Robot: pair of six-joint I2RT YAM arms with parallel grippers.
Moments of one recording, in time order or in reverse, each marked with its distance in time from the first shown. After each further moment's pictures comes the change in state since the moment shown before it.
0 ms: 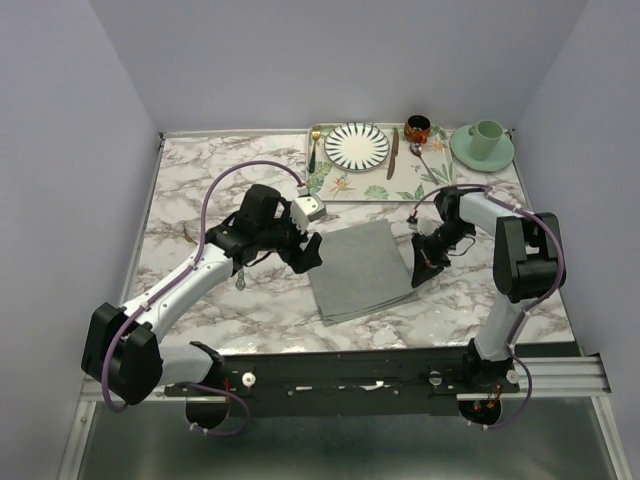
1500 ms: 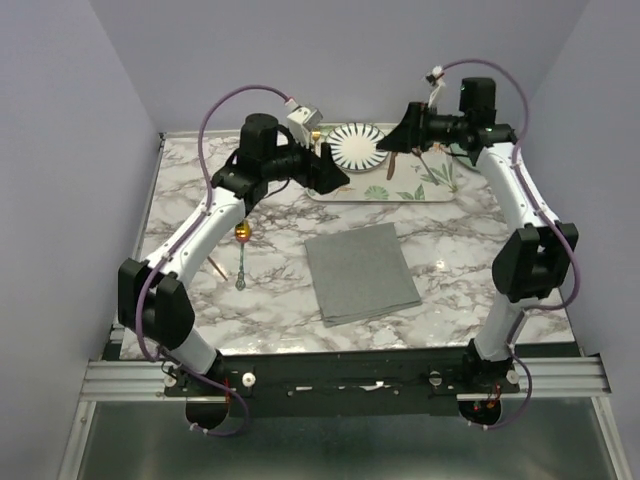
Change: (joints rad) left arm 0.103 0.293 0.578 0.106 0.076 -0.308; right arm 0.011 -0.038 0.731 0.579 -0.333 0.353
